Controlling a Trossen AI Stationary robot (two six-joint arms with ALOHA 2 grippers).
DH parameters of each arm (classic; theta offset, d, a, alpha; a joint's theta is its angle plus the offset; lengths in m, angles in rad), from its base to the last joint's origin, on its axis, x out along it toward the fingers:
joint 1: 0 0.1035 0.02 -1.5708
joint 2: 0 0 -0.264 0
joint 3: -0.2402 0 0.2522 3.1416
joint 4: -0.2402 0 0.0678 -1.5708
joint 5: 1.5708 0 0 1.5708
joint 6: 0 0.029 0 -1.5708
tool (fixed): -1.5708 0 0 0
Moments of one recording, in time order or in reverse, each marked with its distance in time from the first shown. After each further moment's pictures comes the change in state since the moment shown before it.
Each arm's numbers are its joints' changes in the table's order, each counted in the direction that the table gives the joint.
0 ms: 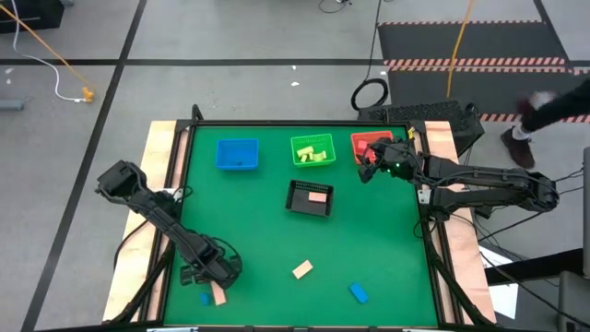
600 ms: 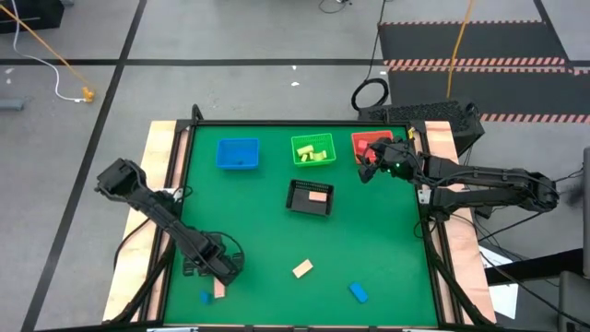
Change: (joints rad) left arm 0.044 -0.008 0.005 -0.021 0.142 0.209; right arm 0.000 0.000 0.000 0.000 0.000 0.000
